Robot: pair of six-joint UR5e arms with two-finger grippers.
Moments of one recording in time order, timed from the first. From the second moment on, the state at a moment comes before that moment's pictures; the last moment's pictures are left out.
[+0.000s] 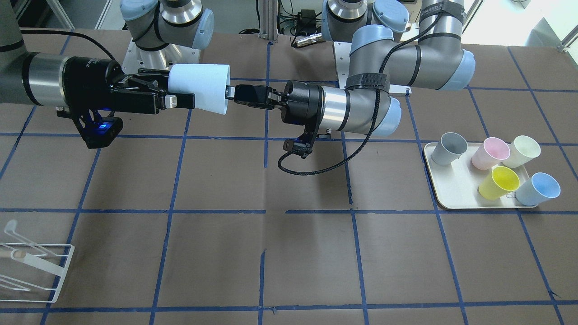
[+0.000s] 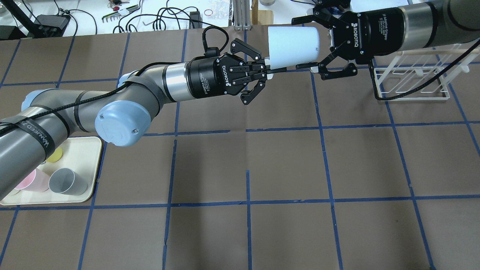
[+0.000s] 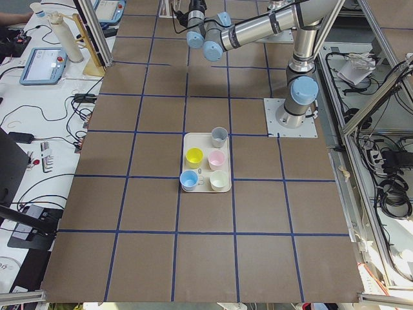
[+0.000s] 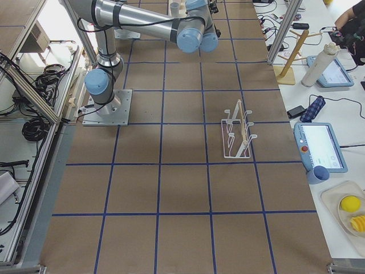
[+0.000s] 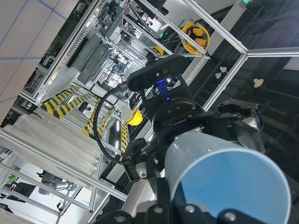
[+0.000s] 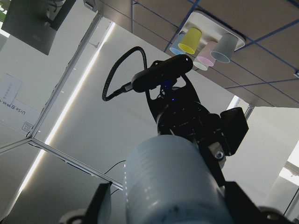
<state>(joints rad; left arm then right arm) -1.68 -1.77 -1.89 -1.54 -0.21 -0.14 1.32 -1.39 1.49 -0.51 -0.30 -0.15</state>
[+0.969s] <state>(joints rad) -1.68 -1.76 -1.89 -1.51 -0.21 -0.20 1.31 -1.38 1.47 -0.51 -0.31 -0.14</state>
